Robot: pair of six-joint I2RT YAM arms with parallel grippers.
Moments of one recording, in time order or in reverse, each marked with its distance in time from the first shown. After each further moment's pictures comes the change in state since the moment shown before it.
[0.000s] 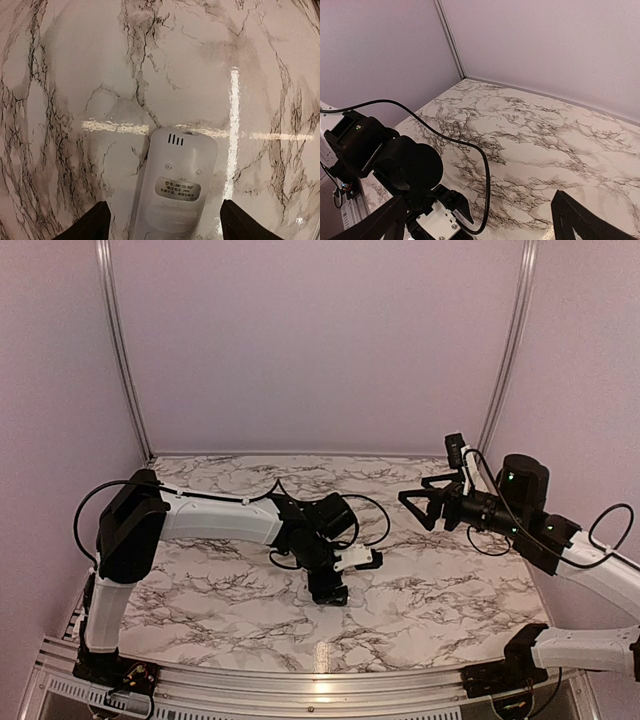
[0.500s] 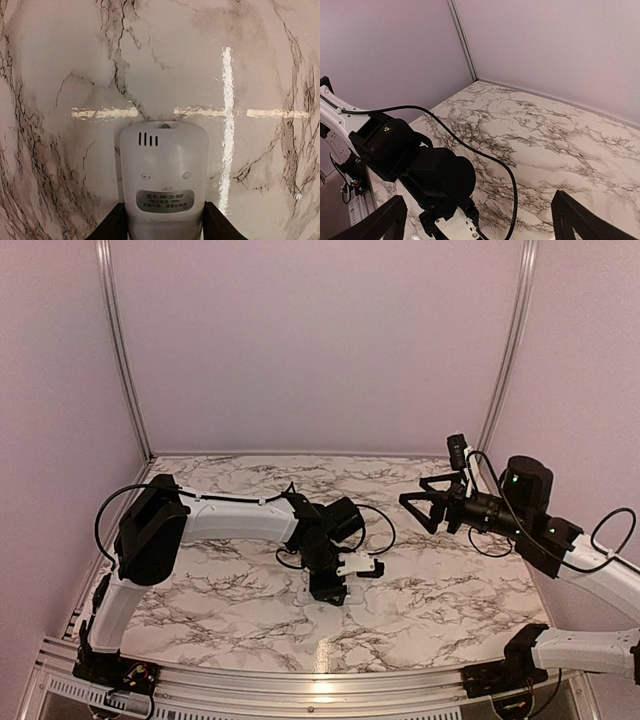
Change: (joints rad) left arm 0.003 0.125 0.166 -0.178 0.011 0.089; right arm -0.002 -0.026 -0.013 0.017 -0.059 0.000
